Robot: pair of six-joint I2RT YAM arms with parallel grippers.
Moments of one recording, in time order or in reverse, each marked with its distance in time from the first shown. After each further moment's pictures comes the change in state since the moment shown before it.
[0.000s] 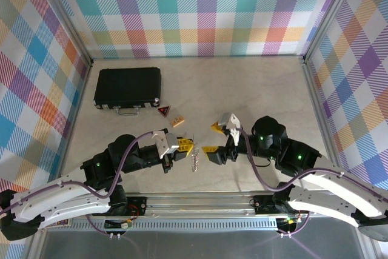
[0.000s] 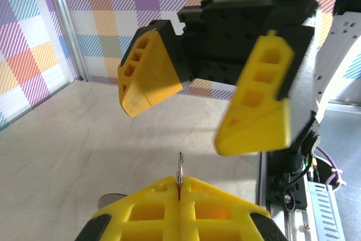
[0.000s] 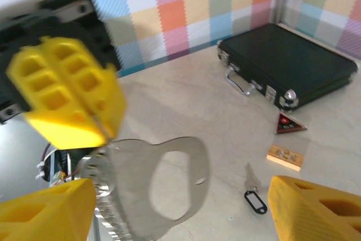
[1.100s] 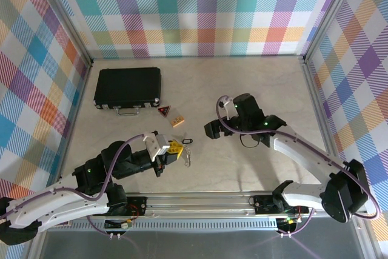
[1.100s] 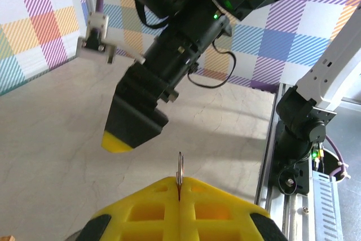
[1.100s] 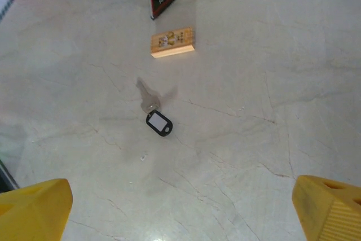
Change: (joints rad) left arm 0.002 -0.132 -0.064 -0.110 -0.077 -0.098; right arm -0.345 0.438 0.013 -0.067 -0.040 0.200
